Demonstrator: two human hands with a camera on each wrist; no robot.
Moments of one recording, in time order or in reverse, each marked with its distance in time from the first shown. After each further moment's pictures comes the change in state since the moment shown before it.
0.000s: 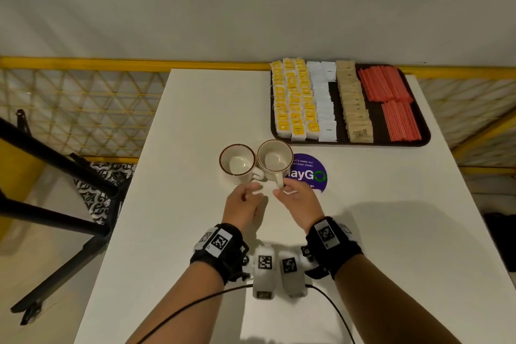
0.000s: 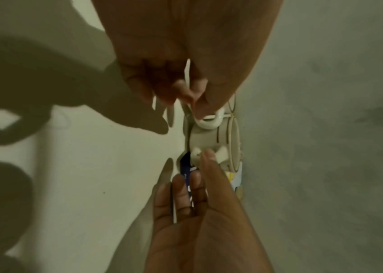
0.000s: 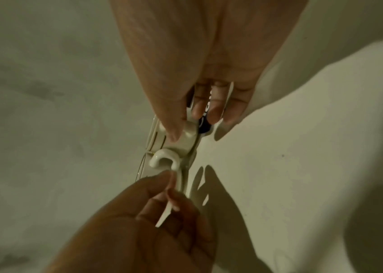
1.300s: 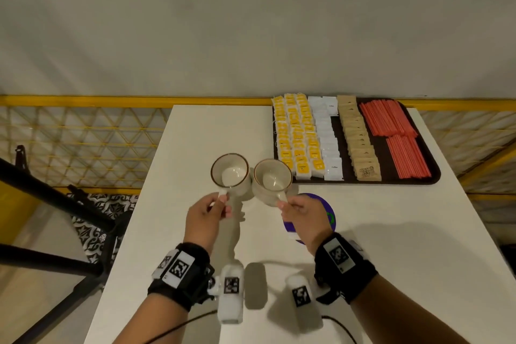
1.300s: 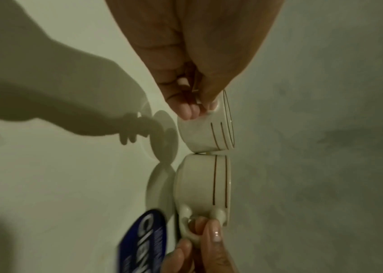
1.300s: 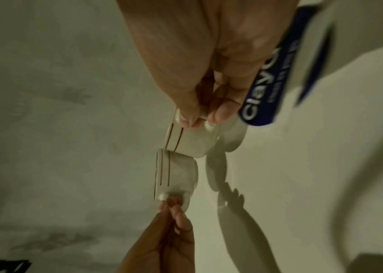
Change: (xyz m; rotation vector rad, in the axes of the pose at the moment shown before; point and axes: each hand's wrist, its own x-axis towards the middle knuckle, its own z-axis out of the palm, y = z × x) left_hand 0.049 0.051 -0.057 -0.007 0.127 0.176; right_hand 0.036 -0.045 -0.009 0.125 0.042 0.027
